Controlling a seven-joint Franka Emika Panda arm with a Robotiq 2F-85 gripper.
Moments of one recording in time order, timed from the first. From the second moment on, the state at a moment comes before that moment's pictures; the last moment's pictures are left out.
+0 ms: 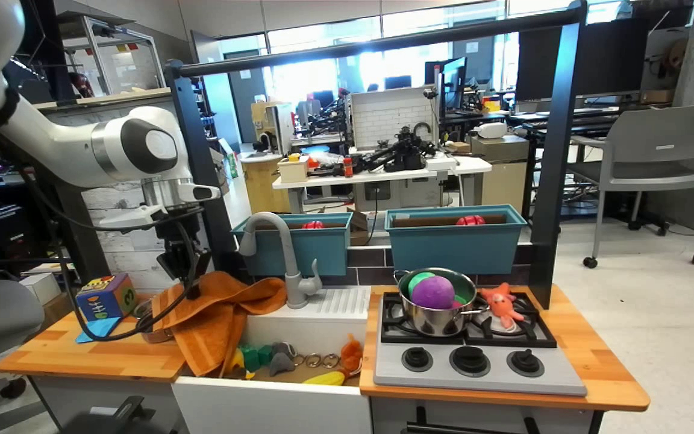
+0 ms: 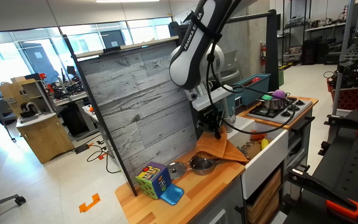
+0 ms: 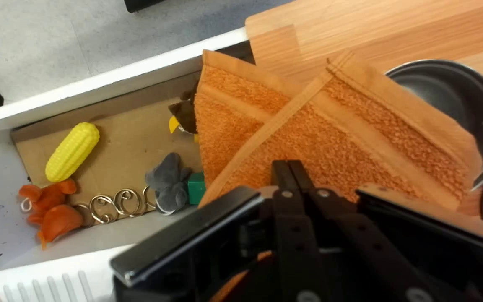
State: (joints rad) arm 0.14 1.04 -0.07 -1.35 -0.06 2.15 0.39
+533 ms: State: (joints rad) arm 0.04 0.69 -0.06 -1.72 0.01 2.57 0.28
